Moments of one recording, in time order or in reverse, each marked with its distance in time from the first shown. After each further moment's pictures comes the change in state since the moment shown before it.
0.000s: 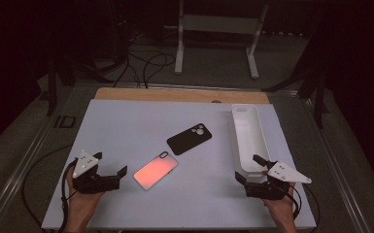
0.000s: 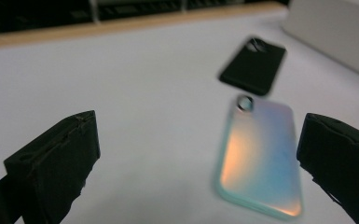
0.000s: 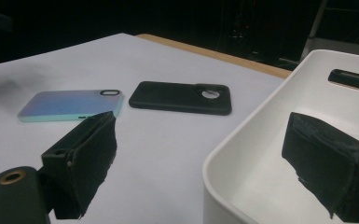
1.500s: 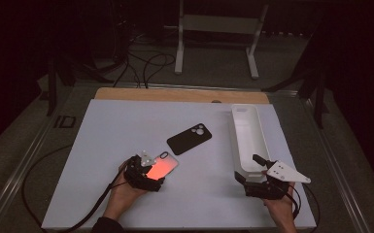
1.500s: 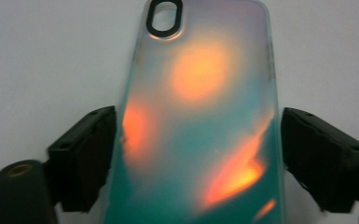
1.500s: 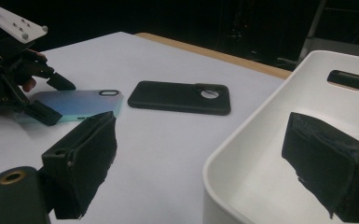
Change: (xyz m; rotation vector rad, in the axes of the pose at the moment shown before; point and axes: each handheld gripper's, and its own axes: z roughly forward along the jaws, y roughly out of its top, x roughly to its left) left arm -0.059 -0.002 0.101 0.358 -0.092 0.175; right arm 0.001 0.001 0.001 0.005 -0.008 -0.007
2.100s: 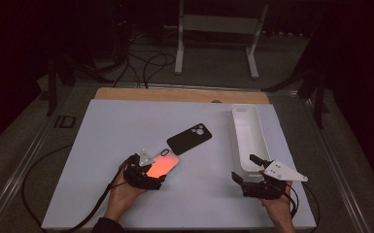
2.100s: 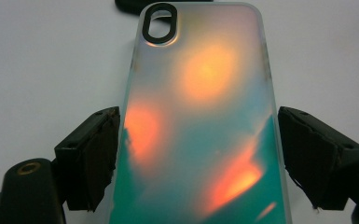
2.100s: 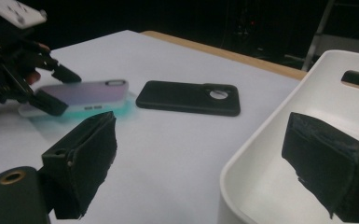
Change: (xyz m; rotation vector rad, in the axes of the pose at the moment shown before) left arm -0.005 0.008 -0.017 -0.089 -0.005 -0.019; right arm 0.006 0.005 0.004 0.015 0.023 0.009
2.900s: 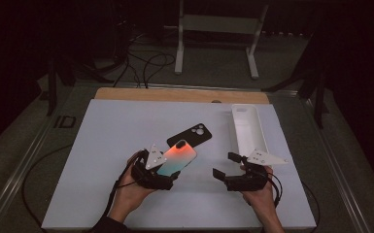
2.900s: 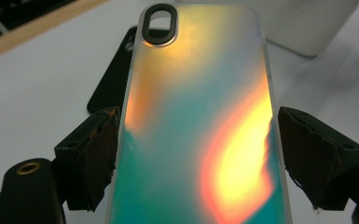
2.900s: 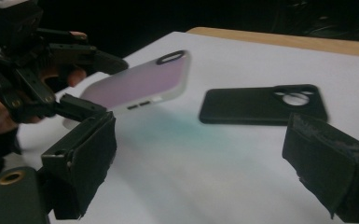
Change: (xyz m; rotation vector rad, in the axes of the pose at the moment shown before) left arm -0.046 0.049 -0.041 -0.178 -0.052 0.162; right arm 0.022 0.031 0.038 0.055 0.206 0.179
